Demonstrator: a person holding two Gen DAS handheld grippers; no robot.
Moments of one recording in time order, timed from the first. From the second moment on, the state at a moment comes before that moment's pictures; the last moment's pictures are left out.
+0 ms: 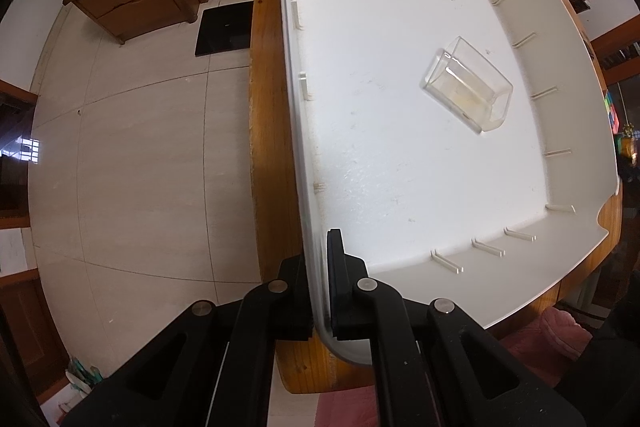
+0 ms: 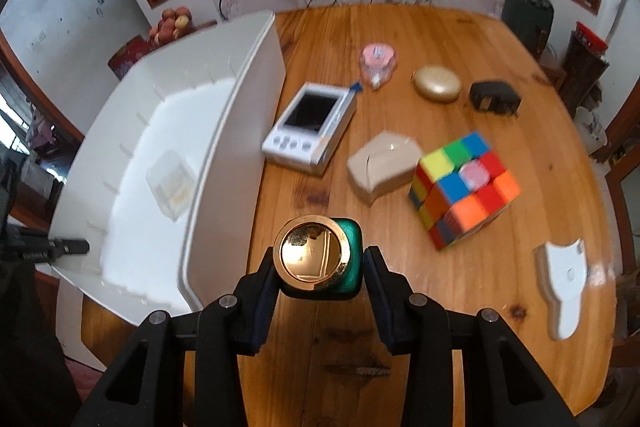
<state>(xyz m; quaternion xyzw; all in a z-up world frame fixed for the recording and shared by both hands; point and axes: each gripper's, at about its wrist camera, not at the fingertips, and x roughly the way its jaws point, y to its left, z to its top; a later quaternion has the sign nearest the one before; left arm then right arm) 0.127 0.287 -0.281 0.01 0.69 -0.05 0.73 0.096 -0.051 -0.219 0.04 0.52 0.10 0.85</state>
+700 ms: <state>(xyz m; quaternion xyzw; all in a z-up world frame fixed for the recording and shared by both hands) 0.129 0.285 -0.279 0.01 0.69 -0.05 0.73 0.108 0.014 -0.159 0.01 0.47 0.20 0.86</state>
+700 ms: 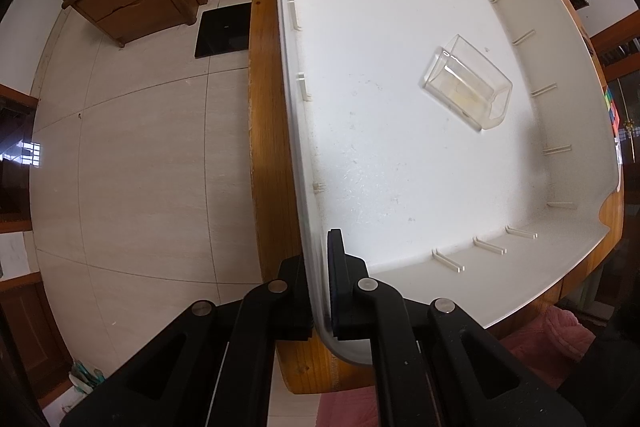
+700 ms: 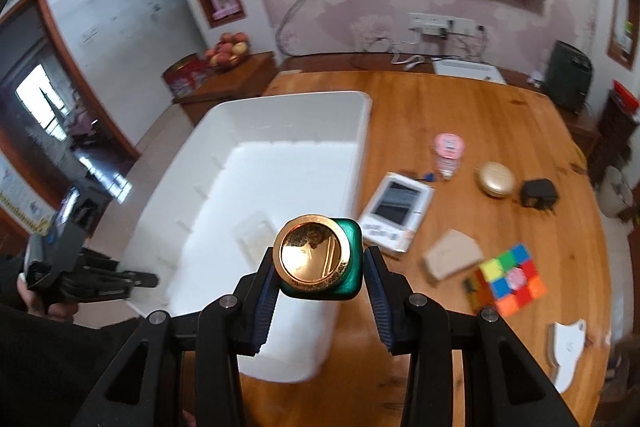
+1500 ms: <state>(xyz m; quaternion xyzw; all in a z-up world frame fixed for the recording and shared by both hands) 0.129 0.275 -0.276 0.03 0.69 -0.05 0.72 0.111 0.075 -0.221 -0.04 0.56 0.24 0.79</state>
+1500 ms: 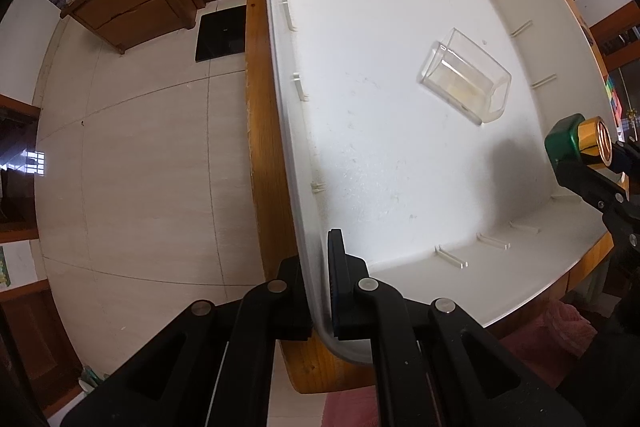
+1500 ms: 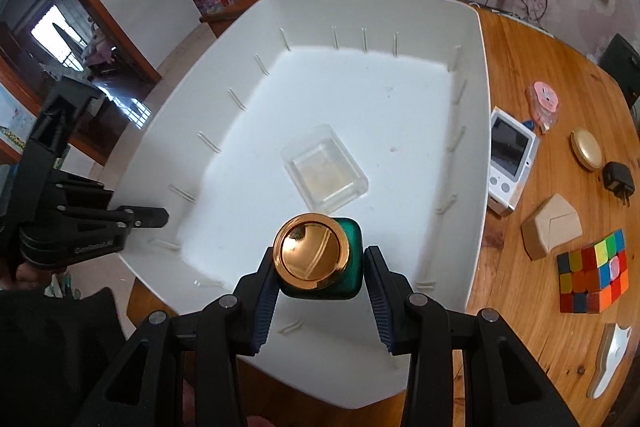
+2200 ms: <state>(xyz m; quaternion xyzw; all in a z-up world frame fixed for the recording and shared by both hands) 0.130 0.278 -0.274 0.02 0.69 -0.03 0.72 0.107 -0.005 -0.174 0.05 0.41 0.17 0.89</state>
